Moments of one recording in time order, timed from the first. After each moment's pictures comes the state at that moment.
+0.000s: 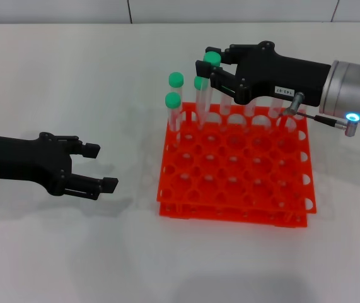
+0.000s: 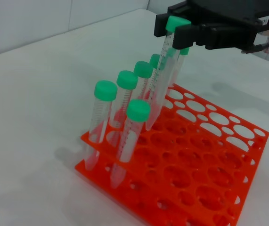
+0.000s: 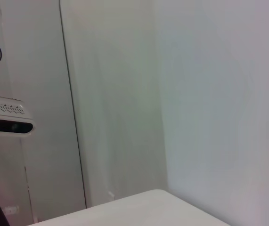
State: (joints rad) left arm -0.39 -2.04 0.93 1.09 2.11 1.68 -1.76; right arm 0.47 2.03 -1.59 -0.90 -1.14 -0.97 1.34
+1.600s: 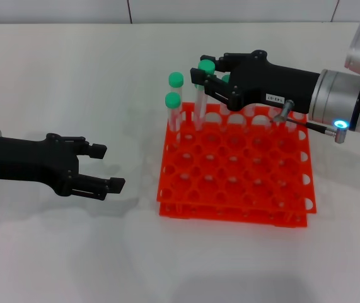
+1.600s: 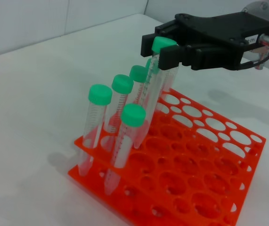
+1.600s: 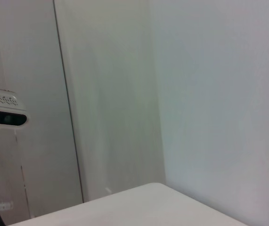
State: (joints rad) left arm -0.39 -2.05 0.93 1.08 2.10 1.68 -1.76; right arm 0.49 2.03 -1.65 -0.83 -1.04 -0.93 1.27
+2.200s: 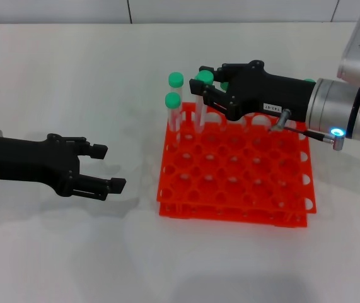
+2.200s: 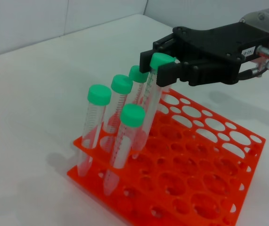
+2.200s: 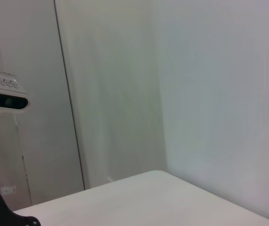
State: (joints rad) left arm -0.39 -2.05 0.93 1.08 2.10 1.68 -1.76; right arm 0.50 2.03 -1.68 -0.81 -1.04 -0.91 1.26
